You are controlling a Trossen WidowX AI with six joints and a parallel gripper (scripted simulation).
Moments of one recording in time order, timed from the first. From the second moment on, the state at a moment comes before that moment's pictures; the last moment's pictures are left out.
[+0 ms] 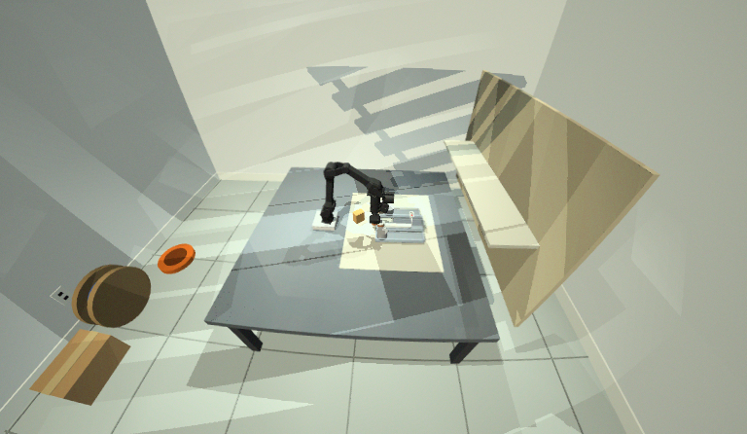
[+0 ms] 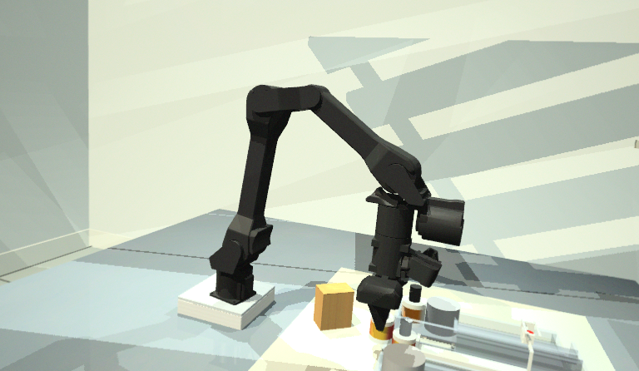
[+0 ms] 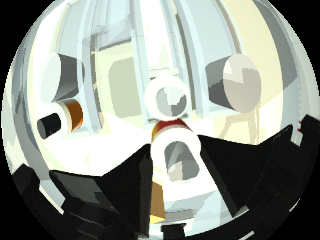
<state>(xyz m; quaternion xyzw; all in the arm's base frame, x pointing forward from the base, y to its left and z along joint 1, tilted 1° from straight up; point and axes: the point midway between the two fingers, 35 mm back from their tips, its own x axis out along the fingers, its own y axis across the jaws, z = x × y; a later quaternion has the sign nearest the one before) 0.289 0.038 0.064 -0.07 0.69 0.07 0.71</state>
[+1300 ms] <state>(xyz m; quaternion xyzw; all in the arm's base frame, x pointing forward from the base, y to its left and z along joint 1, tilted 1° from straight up) 0.306 0.042 0.064 -0.07 0.70 0.07 0.71</state>
